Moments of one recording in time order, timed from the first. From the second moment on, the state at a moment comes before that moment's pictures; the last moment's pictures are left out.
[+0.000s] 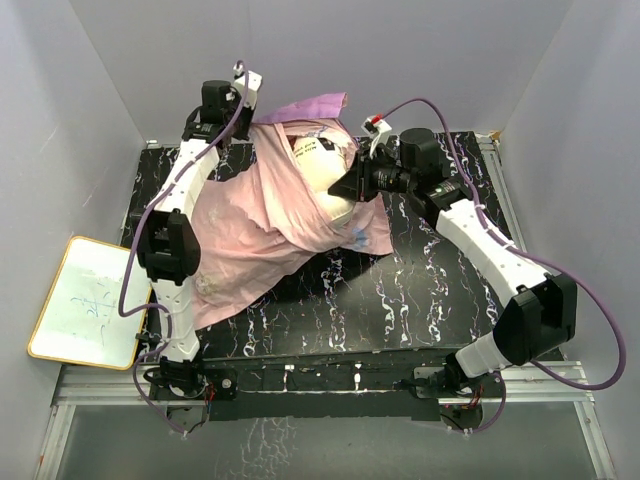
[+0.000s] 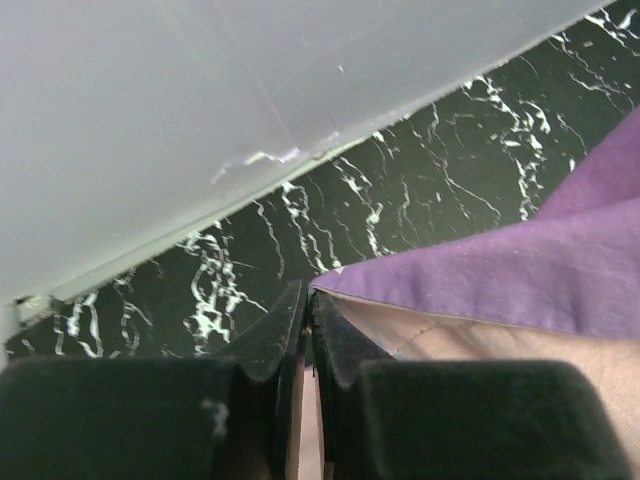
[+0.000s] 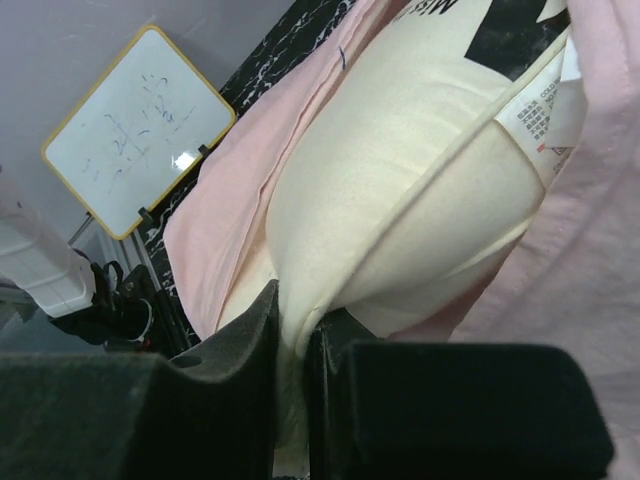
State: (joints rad) left arm -0.18 2.13 2.10 -0.40 0.06 0.31; right arm 0.41 1.47 1.34 -0.20 -0.66 0.30
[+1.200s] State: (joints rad) left arm -0.33 2.14 2.38 -0.51 0.33 0.38; right arm 0.47 1.60 1.61 -0.28 -0.85 0.29
